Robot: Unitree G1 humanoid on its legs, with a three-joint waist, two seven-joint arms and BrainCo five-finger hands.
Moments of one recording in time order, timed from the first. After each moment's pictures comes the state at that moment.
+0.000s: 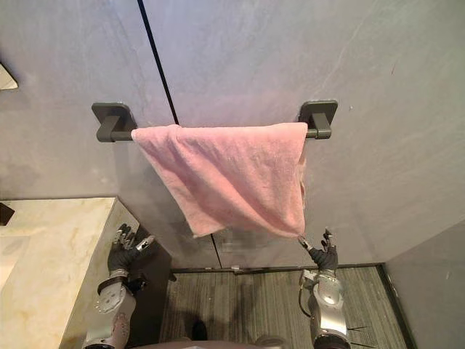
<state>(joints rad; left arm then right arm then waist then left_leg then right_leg) 0.14 0.10 0.13 0.32 -0.30 -0.19 0.18 0.04 -0.07 -0.28 0.46 0.11 -0.14 -0.18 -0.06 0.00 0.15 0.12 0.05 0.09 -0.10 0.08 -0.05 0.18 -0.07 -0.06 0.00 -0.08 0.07</state>
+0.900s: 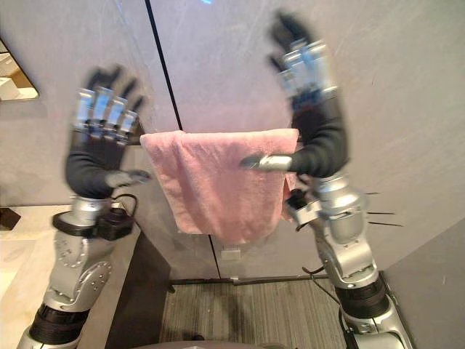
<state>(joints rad) -0.11 0.47 -0.23 -0.43 -0.50 -0.37 -0.06 -0.32 -0.47 0.27 -0.48 0.39 -0.36 0.07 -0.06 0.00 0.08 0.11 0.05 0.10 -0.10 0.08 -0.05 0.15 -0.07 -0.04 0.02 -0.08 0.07</state>
